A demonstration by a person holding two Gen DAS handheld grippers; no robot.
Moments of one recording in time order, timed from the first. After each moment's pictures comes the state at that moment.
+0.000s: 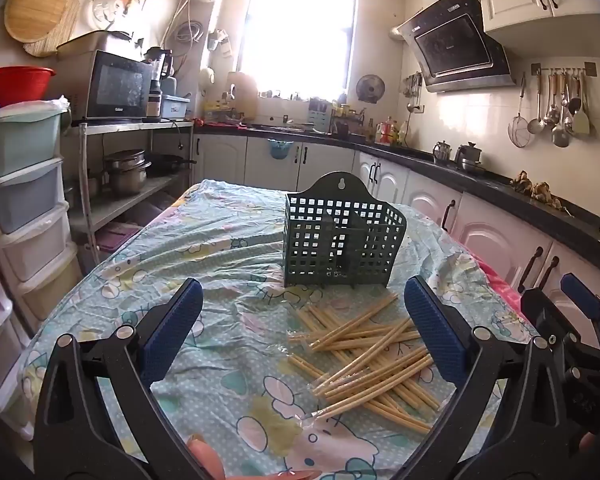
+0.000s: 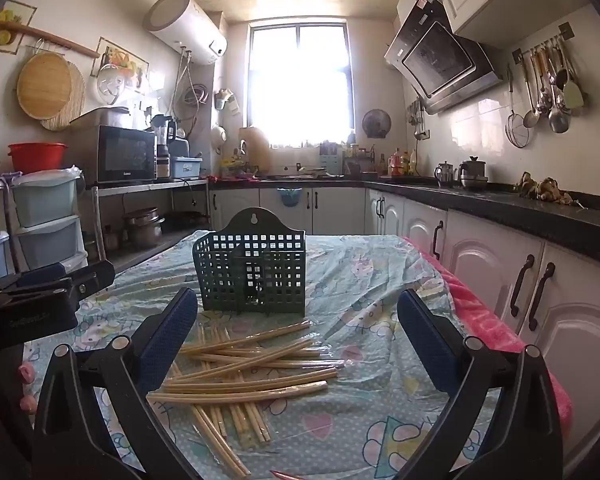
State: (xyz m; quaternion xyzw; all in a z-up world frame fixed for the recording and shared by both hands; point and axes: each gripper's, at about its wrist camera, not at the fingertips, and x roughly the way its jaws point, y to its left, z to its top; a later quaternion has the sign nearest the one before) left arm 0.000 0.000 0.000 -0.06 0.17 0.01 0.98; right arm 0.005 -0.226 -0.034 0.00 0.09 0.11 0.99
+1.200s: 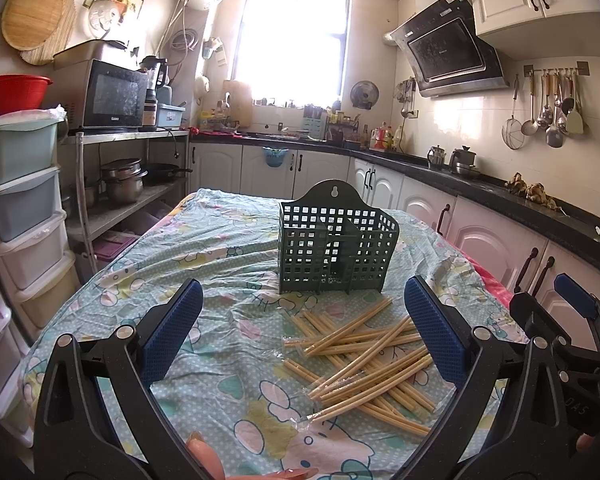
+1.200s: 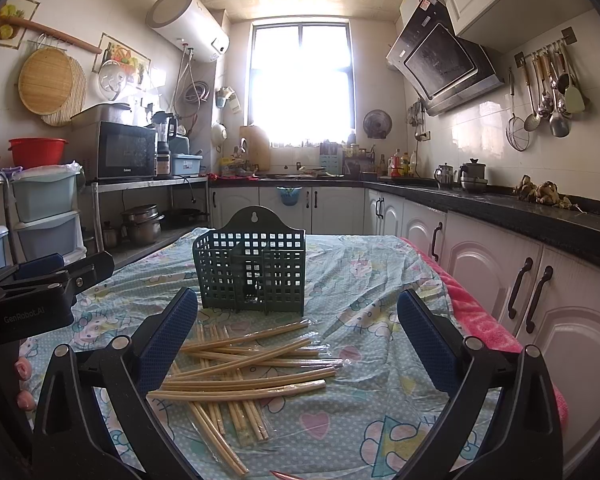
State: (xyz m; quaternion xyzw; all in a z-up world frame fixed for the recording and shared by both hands) left arm -0.004 -0.002 0.005 -0.06 0.15 0.00 0.99; right arm 0.004 -0.225 -0.034 -0.02 0.09 0.11 0.99
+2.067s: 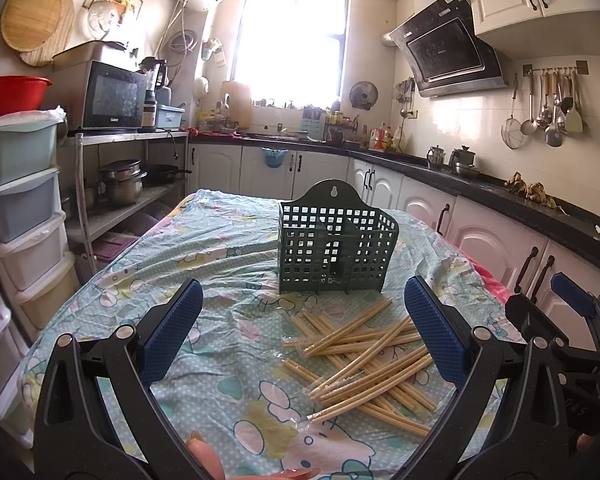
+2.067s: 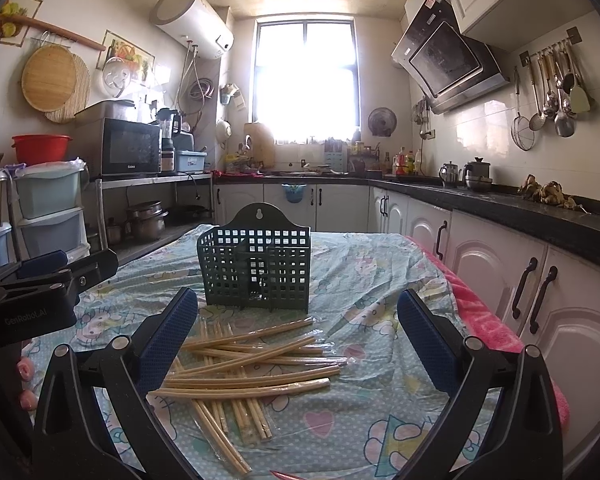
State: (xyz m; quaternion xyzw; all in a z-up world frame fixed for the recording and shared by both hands) left arm -0.002 -0.005 0.009 -0.05 0.15 0.00 0.99; right arm 0.000 -0.219 -0.033 -0.02 0.09 0.11 0.99
